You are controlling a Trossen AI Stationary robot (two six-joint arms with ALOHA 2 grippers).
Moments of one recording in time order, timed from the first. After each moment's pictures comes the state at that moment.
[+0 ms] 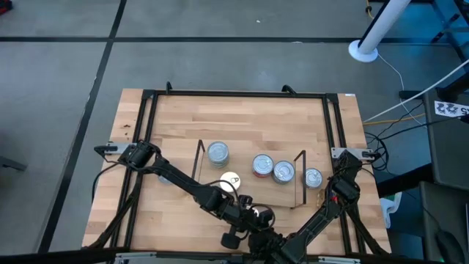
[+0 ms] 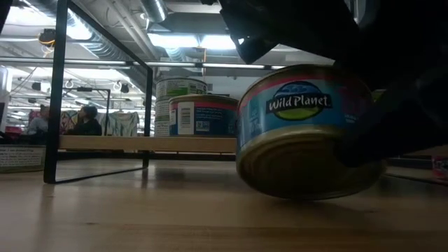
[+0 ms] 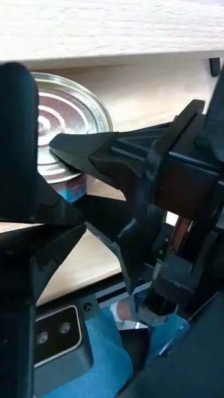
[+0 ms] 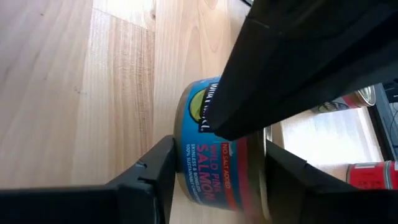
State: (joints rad) left arm -0.46 2.16 1.70 -0.43 0.00 -0.21; right arm 0.84 2.36 1.84 -0.95 0.87 0.65
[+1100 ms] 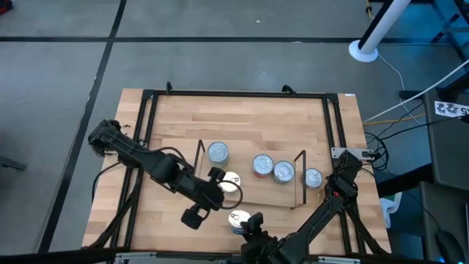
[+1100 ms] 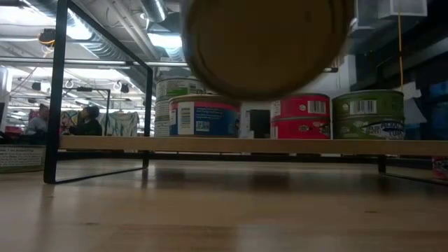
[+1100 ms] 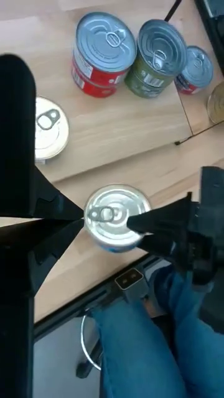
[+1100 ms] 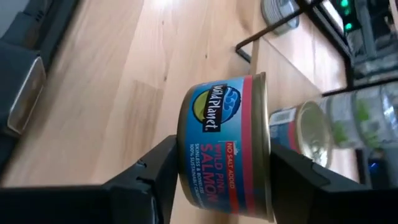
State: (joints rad) left arm -0.48 1.69 1.70 -0.91 -0.09 -0.02; right arm 0.81 2.36 2.13 -1.08 0.82 0.32
